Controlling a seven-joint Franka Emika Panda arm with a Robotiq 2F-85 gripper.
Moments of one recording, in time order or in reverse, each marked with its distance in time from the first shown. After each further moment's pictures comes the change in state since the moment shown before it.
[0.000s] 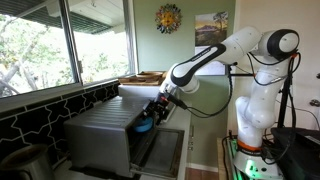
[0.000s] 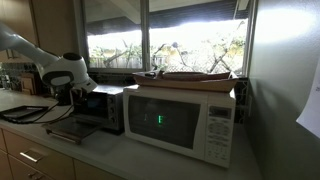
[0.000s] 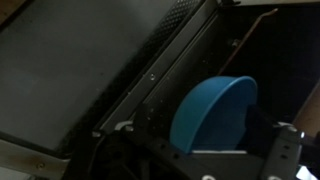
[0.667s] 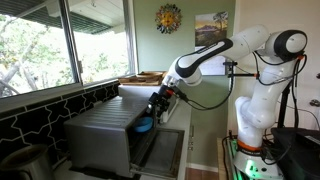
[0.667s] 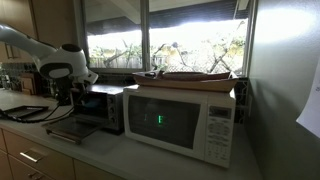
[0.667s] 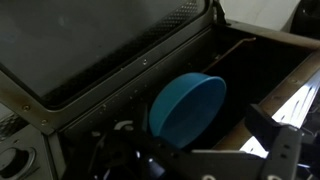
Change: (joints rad) arm 0.012 -0.114 -0.073 -0.002 -0.056 -0.133 -0.268
